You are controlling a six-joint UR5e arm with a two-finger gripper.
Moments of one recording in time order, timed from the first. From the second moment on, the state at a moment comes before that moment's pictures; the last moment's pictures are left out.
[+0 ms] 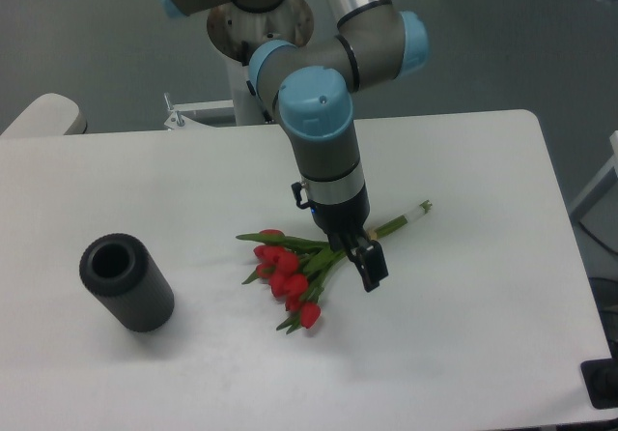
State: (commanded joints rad) arm 2.40 -1.90 -1.58 -0.84 1.59 1.40
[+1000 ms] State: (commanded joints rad) arm 2.34 -2.05 -1.26 -0.94 1.47 1.13
